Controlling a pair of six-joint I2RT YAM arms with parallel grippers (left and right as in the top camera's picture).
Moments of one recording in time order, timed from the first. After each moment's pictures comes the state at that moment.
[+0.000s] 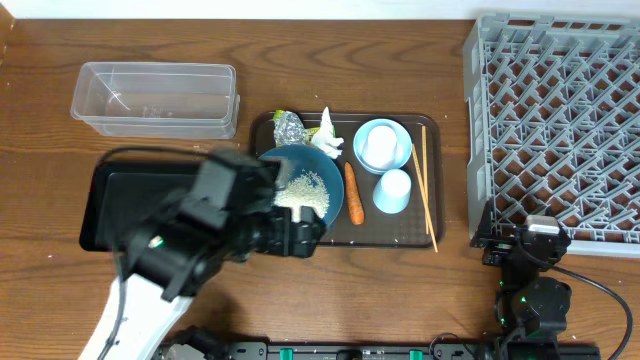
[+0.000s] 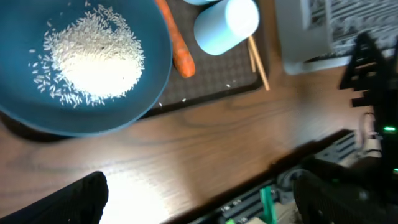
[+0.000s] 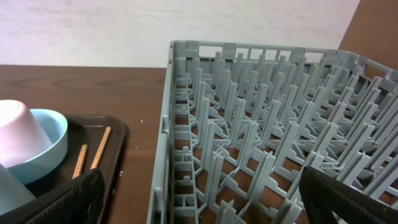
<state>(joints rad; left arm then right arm) -0.49 1.08 1.15 -1.10 0.34 -0.40 0.01 0.07 0.01 -0.07 0.15 -0.03</state>
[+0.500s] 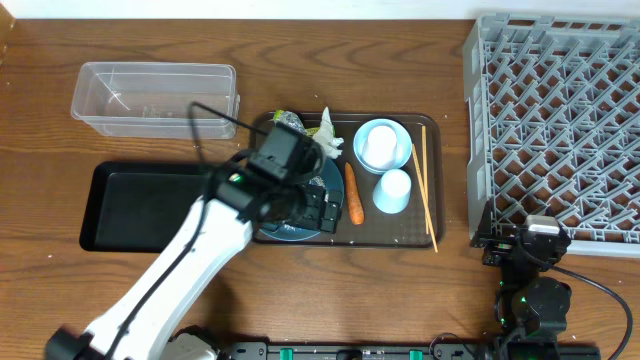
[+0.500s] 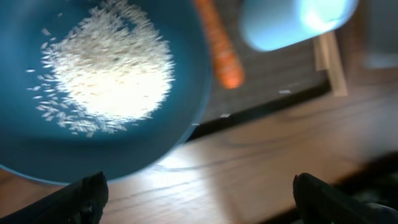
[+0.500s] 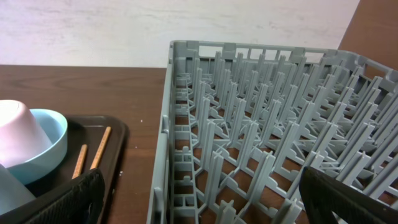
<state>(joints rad) -0.55 1.42 1.15 -0.98 0.21 -0.33 0.01 0.07 0.01 -0.07 0.15 -0.03</state>
